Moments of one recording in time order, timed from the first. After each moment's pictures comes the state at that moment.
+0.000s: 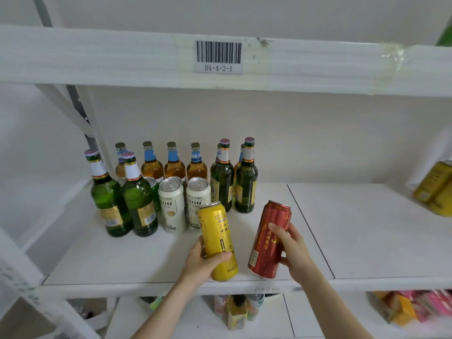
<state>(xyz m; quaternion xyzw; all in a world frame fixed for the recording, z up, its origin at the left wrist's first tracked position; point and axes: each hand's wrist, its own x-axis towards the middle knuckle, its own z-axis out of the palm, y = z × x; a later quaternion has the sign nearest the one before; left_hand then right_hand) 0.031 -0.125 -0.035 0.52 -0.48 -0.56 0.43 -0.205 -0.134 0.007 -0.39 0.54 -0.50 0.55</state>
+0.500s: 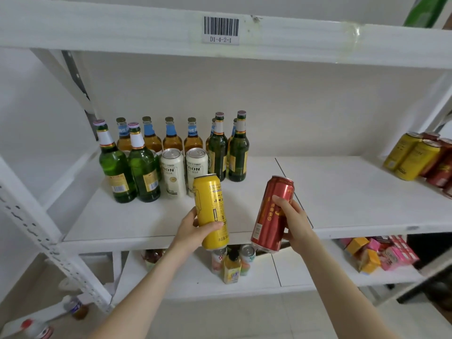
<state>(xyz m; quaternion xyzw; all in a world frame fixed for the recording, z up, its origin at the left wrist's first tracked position) 0.053 -0.064 -0.007 0.52 -0.52 -0.54 0.40 -0.206 -0.054 0.031 -0.35 0.58 -0.51 0.53</state>
